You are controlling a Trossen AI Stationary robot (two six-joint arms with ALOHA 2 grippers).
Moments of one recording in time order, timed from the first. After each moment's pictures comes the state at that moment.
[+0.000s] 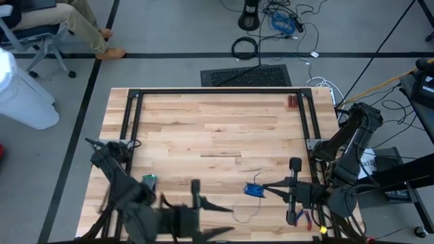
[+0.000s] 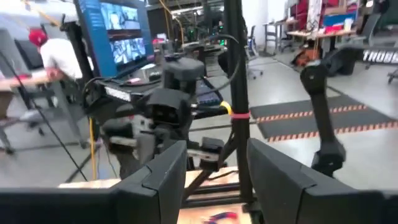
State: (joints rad) left arm -0.75 2.01 2.36 -0.34 -0.76 0.13; right arm 0.97 1.30 1.18 -0.08 1.12 0.01
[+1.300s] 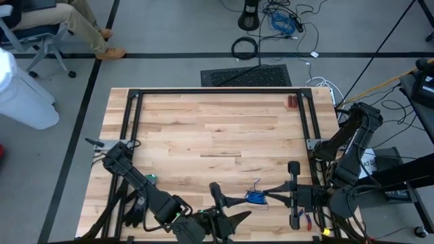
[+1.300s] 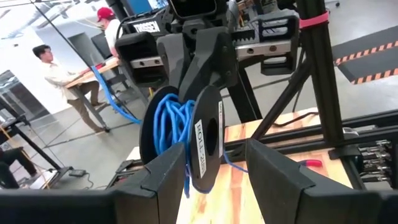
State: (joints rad) left arm -0.68 2.09 2.08 -0.14 -0.97 0.28; right arm 0.98 1.30 1.18 -0.09 1.04 0.01
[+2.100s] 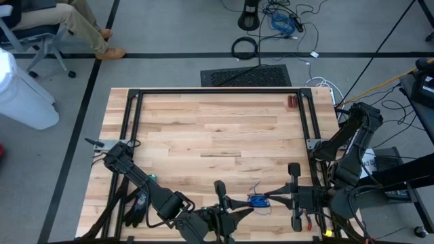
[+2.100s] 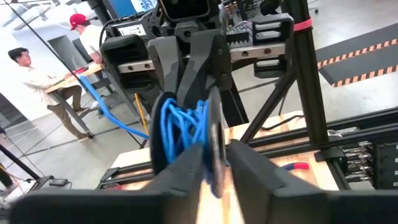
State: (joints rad) left arm -0.65 2.09 2.08 -0.14 -0.87 0.28; right arm 0.98 1.30 1.18 -0.09 1.02 0.01
